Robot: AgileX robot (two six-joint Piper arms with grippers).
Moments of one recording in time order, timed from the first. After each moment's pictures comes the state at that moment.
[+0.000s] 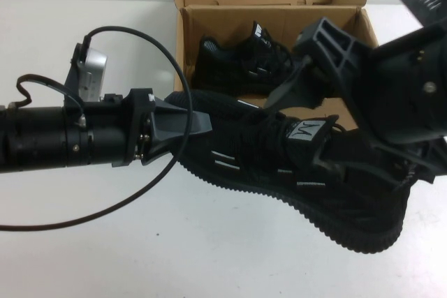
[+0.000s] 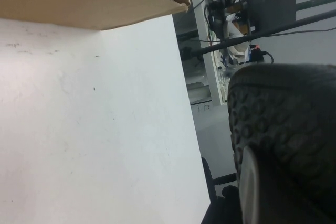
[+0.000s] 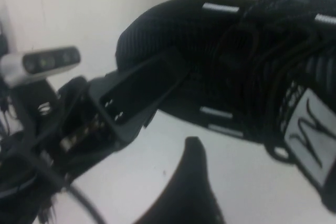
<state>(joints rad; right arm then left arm) 0.78 1.23 -1.39 0.12 1.03 1.18 -0.23 1.47 -0.79 -1.64 1.02 0.95</state>
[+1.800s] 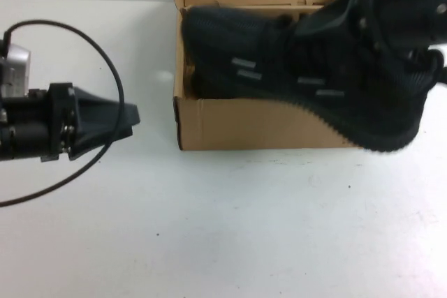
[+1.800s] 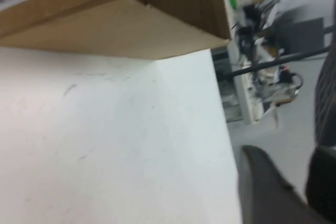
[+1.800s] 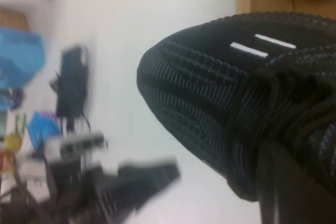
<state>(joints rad) 0.37 1.36 -1.39 0.70 0.83 0.33 0.07 1.47 -0.79 -1.47 1.16 0.96</state>
